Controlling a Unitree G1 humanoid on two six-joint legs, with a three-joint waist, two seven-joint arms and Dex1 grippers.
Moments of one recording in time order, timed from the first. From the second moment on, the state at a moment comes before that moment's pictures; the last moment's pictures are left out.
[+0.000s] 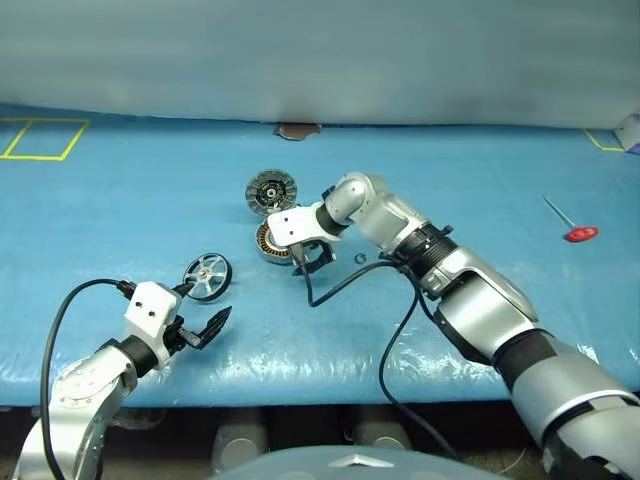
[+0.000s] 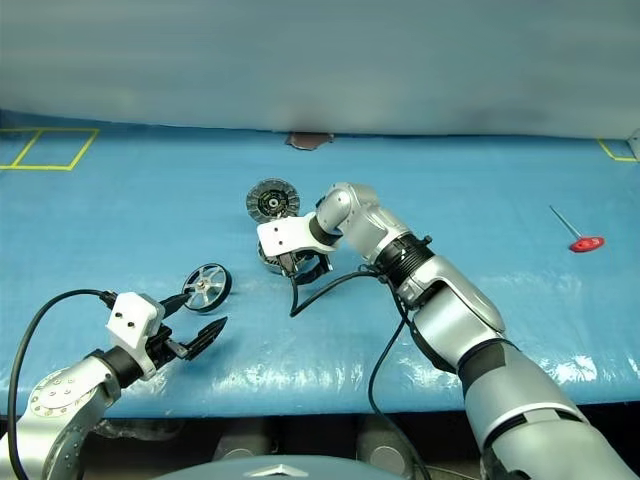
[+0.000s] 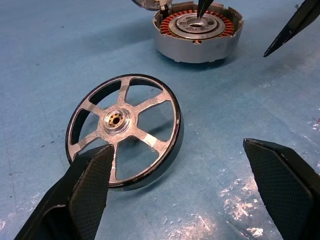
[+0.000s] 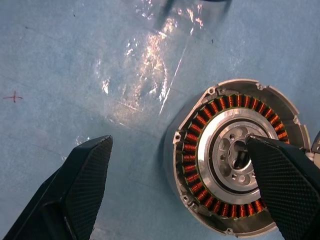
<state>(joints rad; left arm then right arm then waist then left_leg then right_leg) 0.37 0.54 0.19 -0.52 -0.33 0.43 -0.56 -1.09 -0.24 0.66 0.64 -0.22 0.06 1.28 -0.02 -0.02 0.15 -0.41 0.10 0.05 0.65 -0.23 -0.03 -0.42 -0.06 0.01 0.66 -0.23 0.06</state>
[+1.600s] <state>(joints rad) 0.35 0.54 0.17 -0.52 -0.33 0.43 -0.57 -0.83 -0.29 0.66 0.19 -0.37 0.27 1.35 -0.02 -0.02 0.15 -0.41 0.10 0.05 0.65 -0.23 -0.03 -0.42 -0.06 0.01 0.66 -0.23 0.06</state>
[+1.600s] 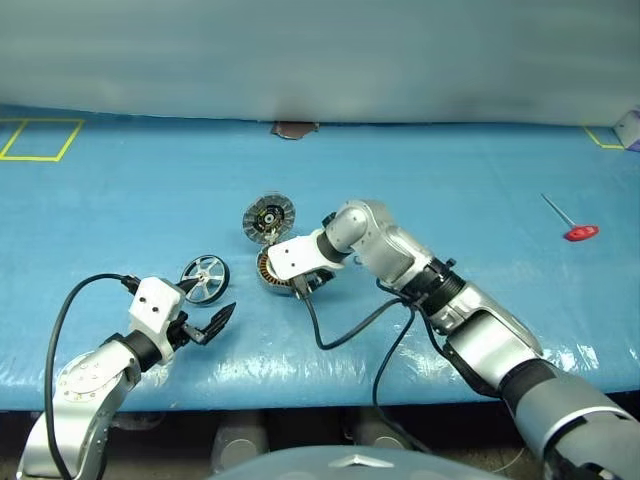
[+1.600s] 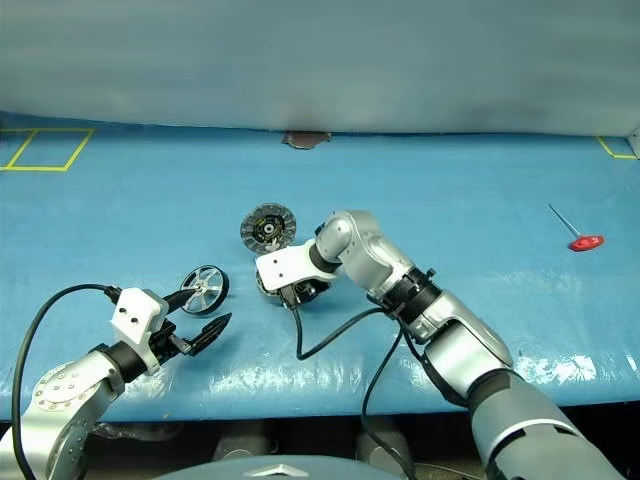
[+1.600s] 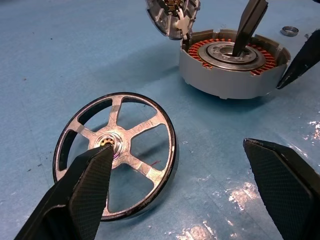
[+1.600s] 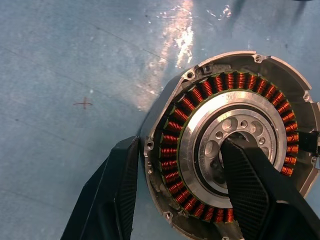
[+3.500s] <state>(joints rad) 0.29 0.57 0.15 -0.47 -0.33 0.45 -0.62 -0.21 -0.25 0.15 -0.02 -0.03 0.35 0.58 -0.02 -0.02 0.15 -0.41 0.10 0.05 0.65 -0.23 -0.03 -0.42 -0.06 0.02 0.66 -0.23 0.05</state>
